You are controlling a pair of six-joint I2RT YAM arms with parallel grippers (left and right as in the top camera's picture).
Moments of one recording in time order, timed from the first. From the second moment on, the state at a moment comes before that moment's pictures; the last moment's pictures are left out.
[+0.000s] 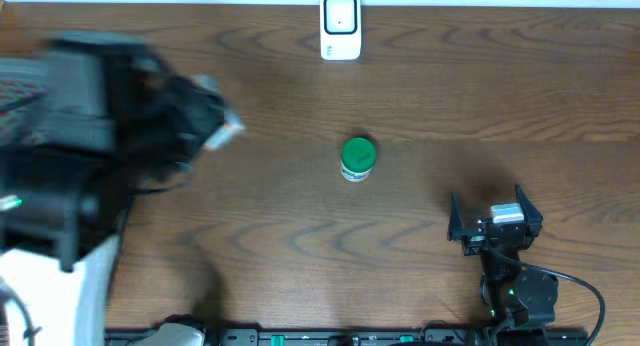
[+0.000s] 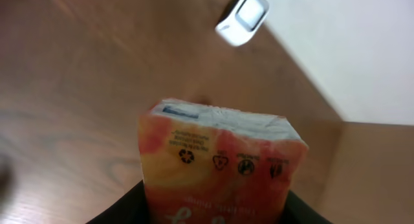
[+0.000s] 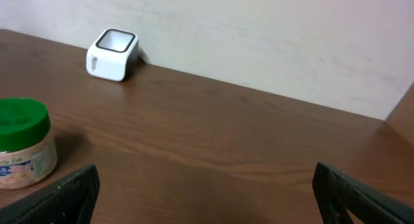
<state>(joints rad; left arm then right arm) -0.29 1.37 2.02 -1.50 0.08 -0.97 0.07 0.01 0.01 -0.07 0.00 -0.19</state>
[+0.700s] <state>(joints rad) -0.72 1.87 1.55 -1.21 -0.24 -2.02 0.07 0.01 0.01 -0.07 0.00 -0.19</state>
